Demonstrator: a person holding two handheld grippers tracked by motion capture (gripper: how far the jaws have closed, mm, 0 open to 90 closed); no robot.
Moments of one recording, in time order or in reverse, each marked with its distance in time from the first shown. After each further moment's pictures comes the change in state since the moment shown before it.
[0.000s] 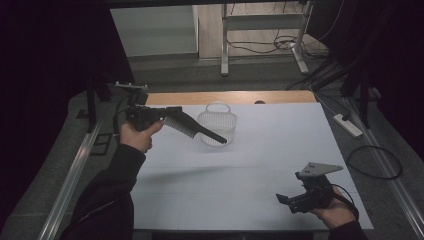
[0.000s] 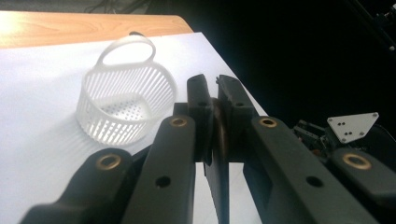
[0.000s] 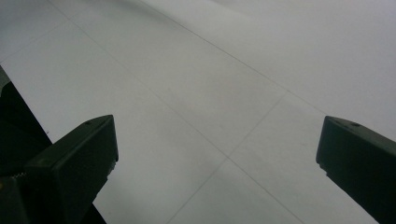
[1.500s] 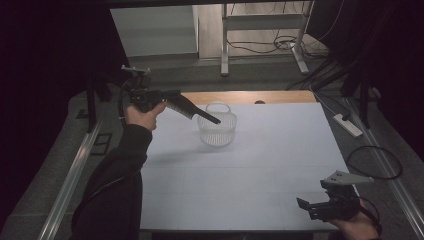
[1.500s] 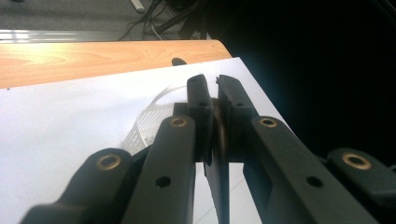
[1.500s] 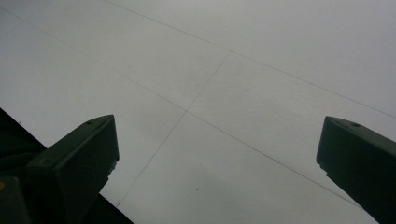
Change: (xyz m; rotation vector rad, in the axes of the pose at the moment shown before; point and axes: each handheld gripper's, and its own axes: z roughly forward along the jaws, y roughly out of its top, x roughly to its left) left arm 0.029 0.038 0.020 -0.045 0.129 -0.030; right arm -0.008 -0.028 -0.041 -0.004 -0.137 0.125
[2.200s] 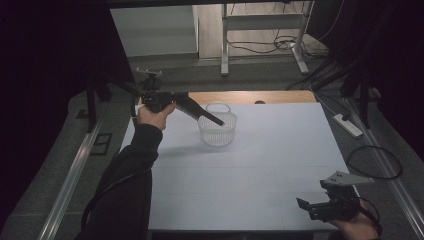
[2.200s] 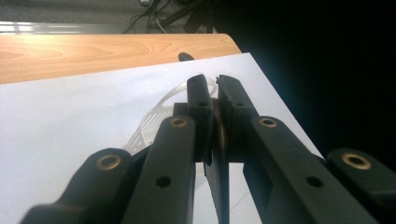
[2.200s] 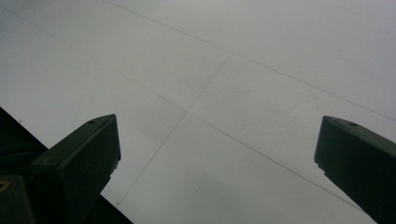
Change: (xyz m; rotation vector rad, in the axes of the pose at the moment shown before) left arm 0.009 -0.002 0.035 0.028 0.025 -0.014; right arm 0.001 -0.001 -0.001 -0.005 -0.002 -0.011
